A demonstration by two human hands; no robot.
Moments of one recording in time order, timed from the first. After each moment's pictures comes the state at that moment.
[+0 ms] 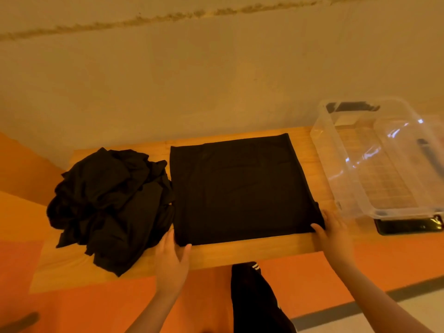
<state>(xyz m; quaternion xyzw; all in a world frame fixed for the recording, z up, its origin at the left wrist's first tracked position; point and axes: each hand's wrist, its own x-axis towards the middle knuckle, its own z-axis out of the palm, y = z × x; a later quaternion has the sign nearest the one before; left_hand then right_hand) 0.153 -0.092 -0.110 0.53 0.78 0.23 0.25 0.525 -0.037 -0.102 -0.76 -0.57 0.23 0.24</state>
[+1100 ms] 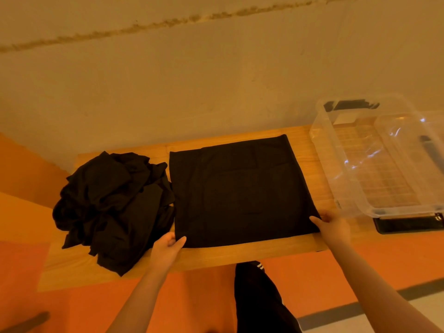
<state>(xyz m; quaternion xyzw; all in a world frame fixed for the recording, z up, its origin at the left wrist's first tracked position) 0.142 -0.063 -0.074 0.36 0.76 0.25 0.48 0.523 -0.011 -0.092 -0.81 -0.39 0.36 0.25</state>
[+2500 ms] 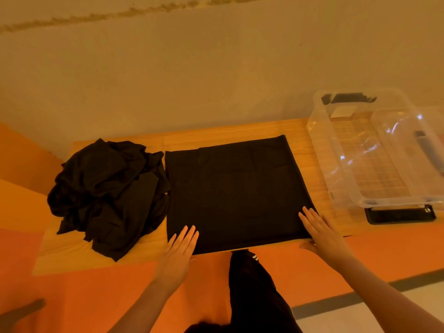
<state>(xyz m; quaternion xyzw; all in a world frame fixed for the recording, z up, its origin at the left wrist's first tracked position) 0.149 -0.112 -0.128 0.81 0.58 -0.07 0.10 0.561 -0.058 -0.109 -0.58 -0.78 0.14 -0.17</state>
